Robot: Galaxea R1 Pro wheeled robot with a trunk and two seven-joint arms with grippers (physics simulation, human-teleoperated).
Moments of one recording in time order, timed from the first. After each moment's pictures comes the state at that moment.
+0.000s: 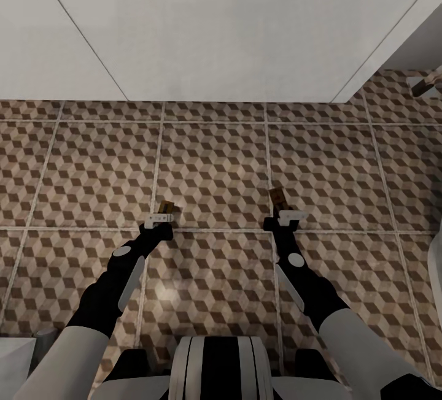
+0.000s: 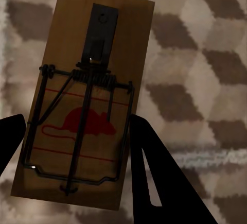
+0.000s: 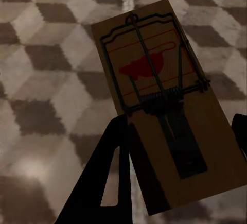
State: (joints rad) left arm -0.66 0.01 -0.08 -1.12 0.13 0.29 -0.09; right arm -0.76 -0.01 0.36 -0.84 -0.18 -0.25 -0.30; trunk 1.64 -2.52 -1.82
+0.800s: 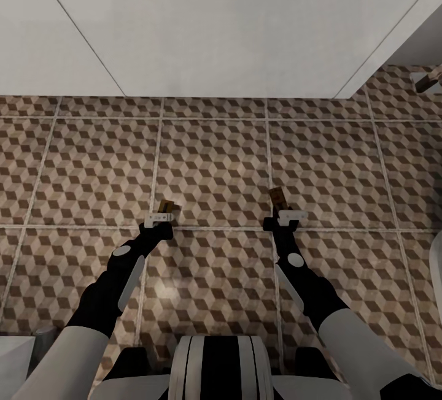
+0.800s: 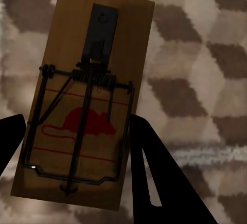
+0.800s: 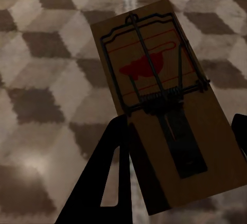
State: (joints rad) left arm -0.66 0.01 -0.08 -1.13 0.13 0.29 -0.09; right arm -0.76 -0.01 0.36 -0.84 -0.18 -0.25 -0.31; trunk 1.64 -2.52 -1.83
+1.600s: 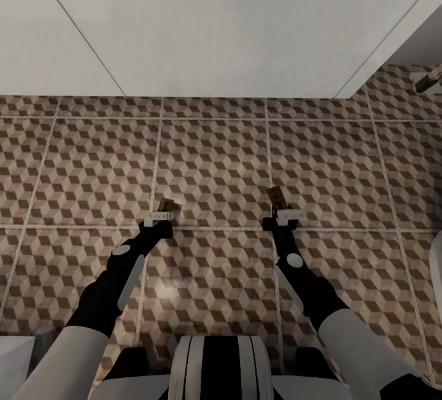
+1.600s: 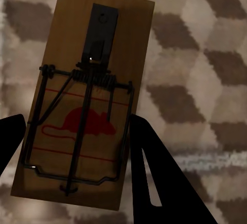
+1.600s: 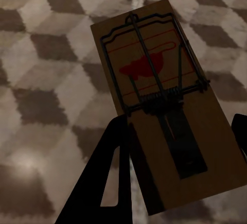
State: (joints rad) left arm -0.66 0.01 -0.08 -1.14 0.13 0.29 -0.09; right arm -0.76 -0.01 0.36 -0.84 -0.11 -0.25 -0.31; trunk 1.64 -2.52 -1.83
